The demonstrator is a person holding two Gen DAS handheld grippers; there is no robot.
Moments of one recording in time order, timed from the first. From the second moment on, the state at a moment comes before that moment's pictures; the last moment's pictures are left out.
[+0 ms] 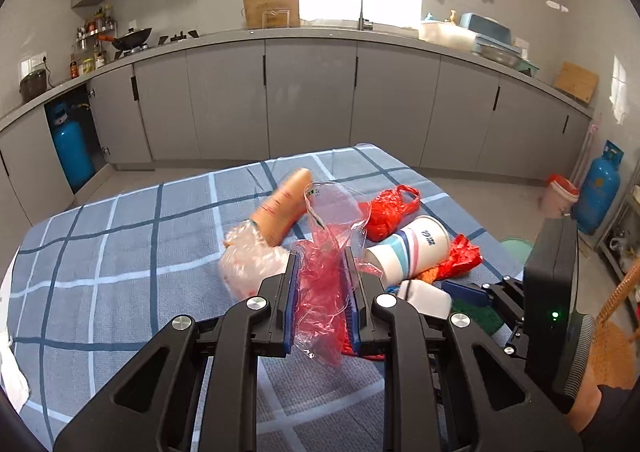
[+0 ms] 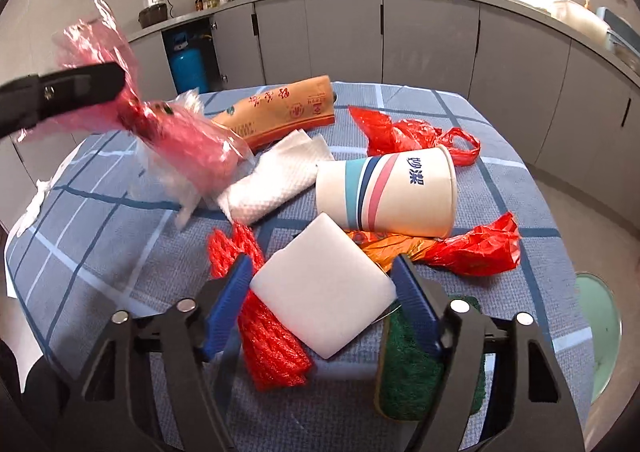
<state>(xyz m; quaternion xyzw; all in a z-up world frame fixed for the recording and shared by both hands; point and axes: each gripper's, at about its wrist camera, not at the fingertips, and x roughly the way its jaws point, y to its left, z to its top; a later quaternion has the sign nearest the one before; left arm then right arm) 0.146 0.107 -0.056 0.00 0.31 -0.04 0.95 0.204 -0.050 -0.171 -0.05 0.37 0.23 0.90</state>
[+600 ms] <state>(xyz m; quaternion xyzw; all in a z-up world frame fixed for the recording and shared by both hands) 0.139 0.101 -0.045 0.02 0.29 -0.03 0.96 0.187 -0.069 -0.135 -0.01 0.31 0.24 0.92</state>
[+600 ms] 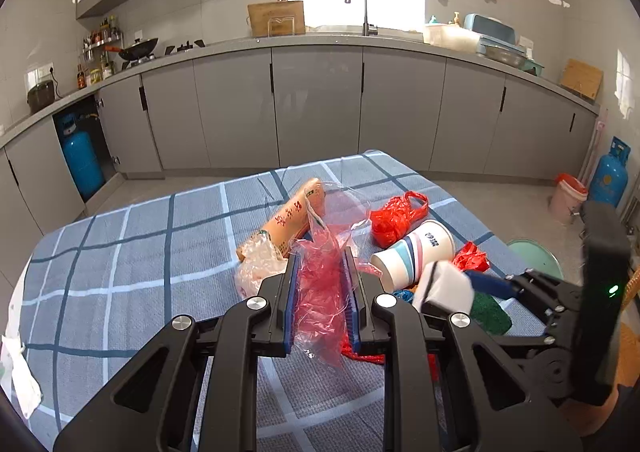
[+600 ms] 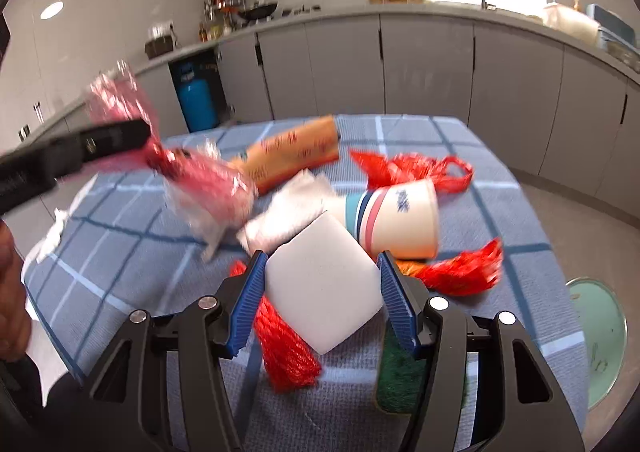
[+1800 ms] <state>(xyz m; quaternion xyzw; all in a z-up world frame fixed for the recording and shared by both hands) 0.211 -0.131 -0.053 0.12 0.28 -0.23 0.92 0.196 -0.325 -0.149 0.10 0.30 -0.02 0.95</state>
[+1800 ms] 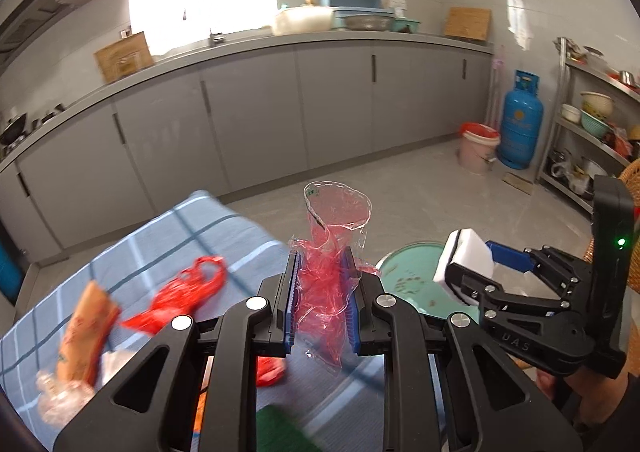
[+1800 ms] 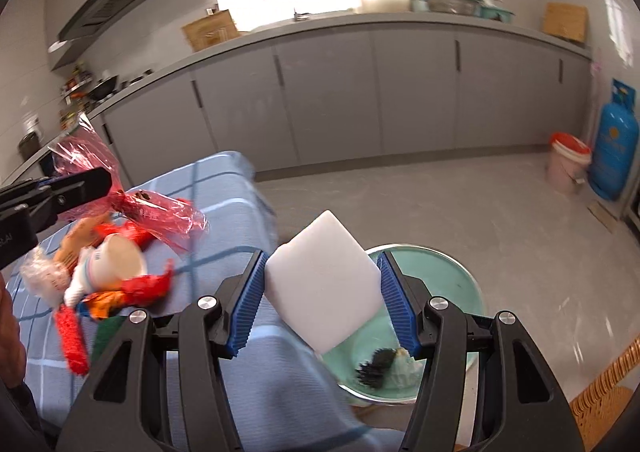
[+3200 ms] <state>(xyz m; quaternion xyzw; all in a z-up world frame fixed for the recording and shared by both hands) 0.262 -0.214 -0.119 0.13 0.34 -0.25 0.90 0.215 -0.402 -0.225 0.13 0.33 -0.09 0.93</state>
